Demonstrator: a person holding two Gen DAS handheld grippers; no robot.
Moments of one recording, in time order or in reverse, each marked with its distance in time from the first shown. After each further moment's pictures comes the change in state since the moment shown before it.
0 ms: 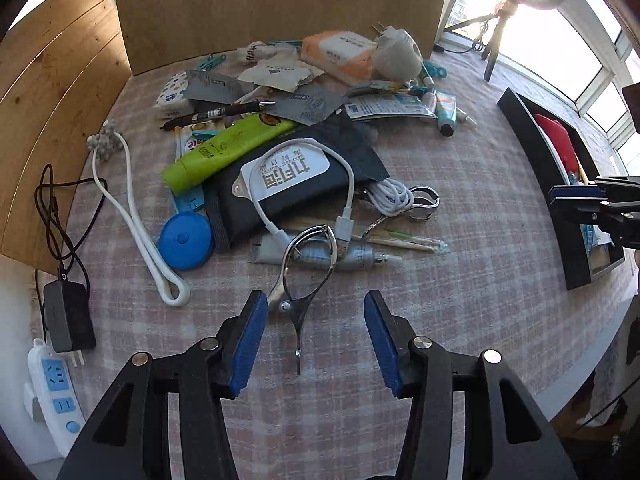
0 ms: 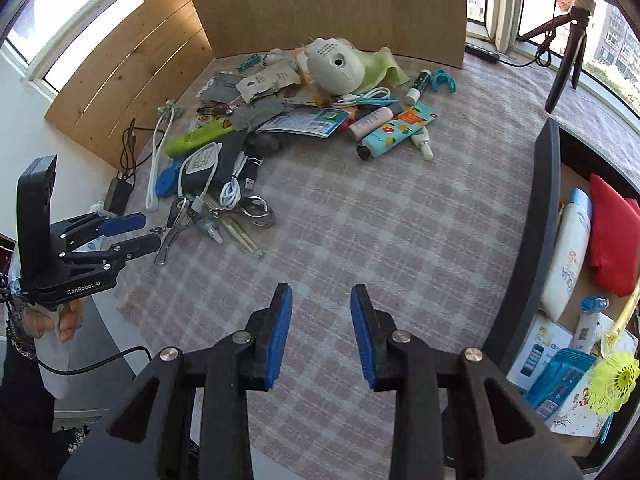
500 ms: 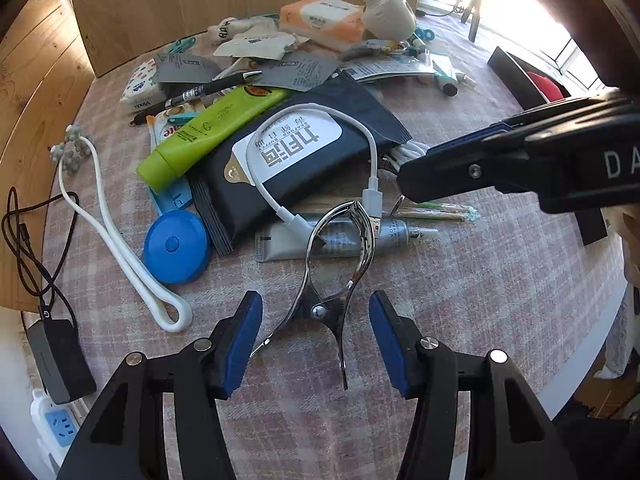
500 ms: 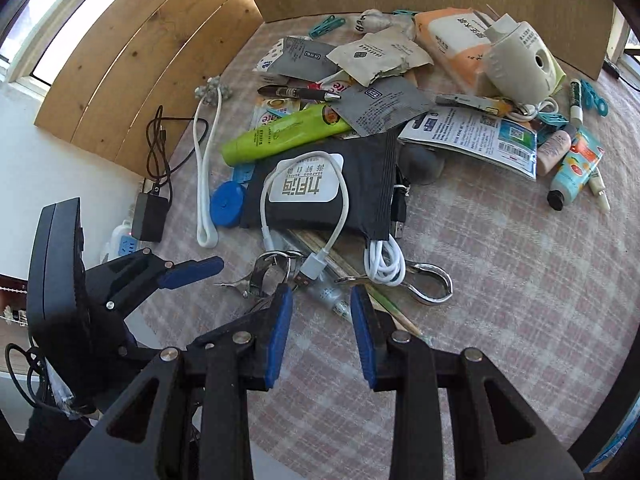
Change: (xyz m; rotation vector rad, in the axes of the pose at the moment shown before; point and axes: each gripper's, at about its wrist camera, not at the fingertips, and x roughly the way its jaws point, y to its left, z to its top) left arm 0.037 0.015 0.002 0.129 0.061 -0.053; right arm 0.102 0.093 0.071 0.026 0.127 0.091
